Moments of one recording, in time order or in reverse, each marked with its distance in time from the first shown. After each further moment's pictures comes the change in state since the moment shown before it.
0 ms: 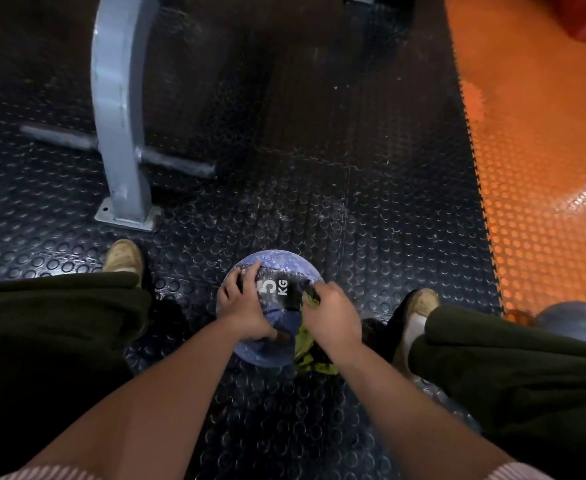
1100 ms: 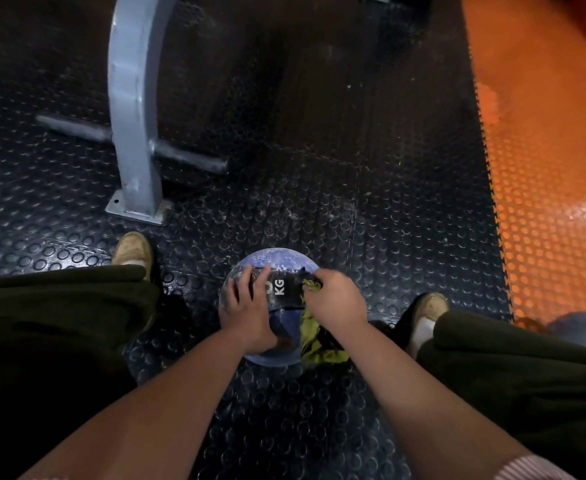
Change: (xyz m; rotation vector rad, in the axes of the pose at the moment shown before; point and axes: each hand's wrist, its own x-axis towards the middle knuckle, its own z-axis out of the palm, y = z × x) left_hand -0.009 -0.009 0.008 0.182 -0.024 0.023; right_hand 0.021 -0.017 -0.005 -0.056 -0.050 -0.008
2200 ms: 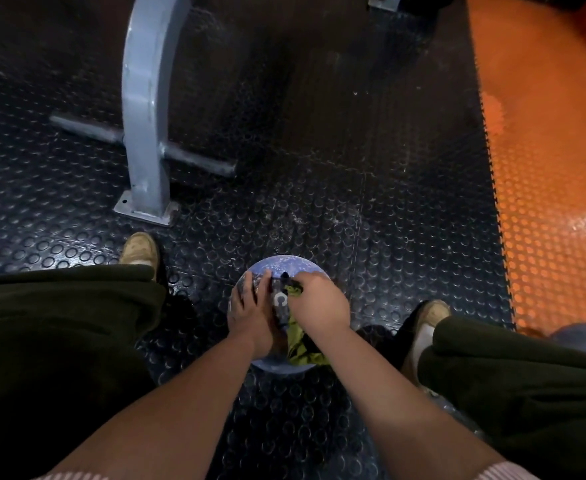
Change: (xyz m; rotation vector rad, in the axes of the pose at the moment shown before) left_hand 0.000 -0.004 0.009 -0.134 0.026 0.005; right_hand -0.006 -0.031 0.011 -0.077 -0.024 -0.092
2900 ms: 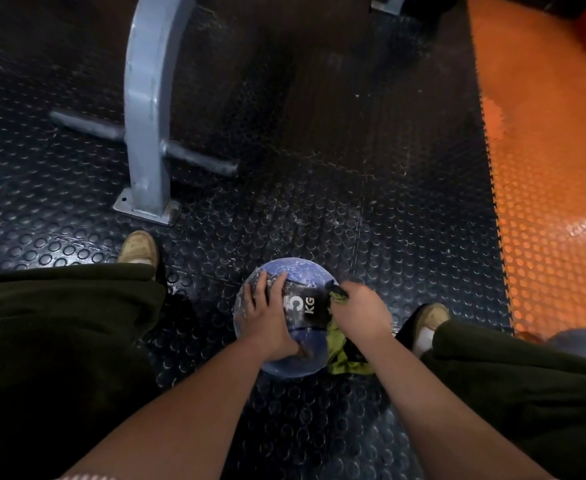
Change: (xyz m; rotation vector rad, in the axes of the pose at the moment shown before) left_hand 0.003 0.012 0.008 0.038 0.017 0.049; right_hand -0.003 0.047 -0.021 -0.076 0.011 0.158
